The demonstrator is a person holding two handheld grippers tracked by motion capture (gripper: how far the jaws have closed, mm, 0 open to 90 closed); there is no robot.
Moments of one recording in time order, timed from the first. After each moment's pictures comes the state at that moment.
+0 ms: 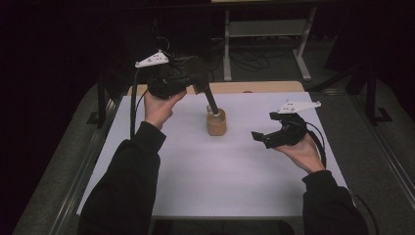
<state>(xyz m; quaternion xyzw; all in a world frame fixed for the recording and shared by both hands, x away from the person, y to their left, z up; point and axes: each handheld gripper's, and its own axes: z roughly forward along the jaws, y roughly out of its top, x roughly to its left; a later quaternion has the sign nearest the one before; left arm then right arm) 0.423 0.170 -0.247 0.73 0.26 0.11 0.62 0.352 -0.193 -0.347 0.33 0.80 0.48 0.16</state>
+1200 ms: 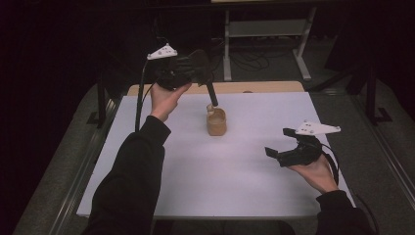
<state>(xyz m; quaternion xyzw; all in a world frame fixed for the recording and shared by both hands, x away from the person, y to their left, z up) 0.457 0.158 -0.255 0.74 0.27 0.14 0.60 0.313 -0.229 -0.384 0.35 0.77 0.51 0.16</state>
